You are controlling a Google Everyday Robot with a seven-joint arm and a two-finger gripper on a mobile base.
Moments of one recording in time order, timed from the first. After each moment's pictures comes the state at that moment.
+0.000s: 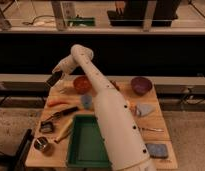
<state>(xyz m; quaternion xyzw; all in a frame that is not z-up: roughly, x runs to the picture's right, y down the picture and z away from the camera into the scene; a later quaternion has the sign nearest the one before) -0.280 -0.108 0.918 0.02 -0.44 -0.41 0.80</state>
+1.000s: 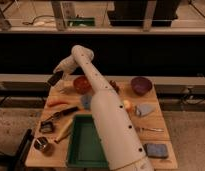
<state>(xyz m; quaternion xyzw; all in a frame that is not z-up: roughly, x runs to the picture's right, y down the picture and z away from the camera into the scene) -0.277 -0.109 0.933 0.02 -0.44 -0.40 0.80</state>
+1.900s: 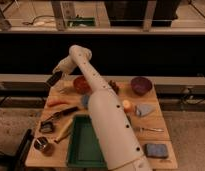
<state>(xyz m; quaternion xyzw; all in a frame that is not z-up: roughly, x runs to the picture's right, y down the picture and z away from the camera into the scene) -0.281 -0.109 0.935 0.01 -0.42 -0.40 0.81</state>
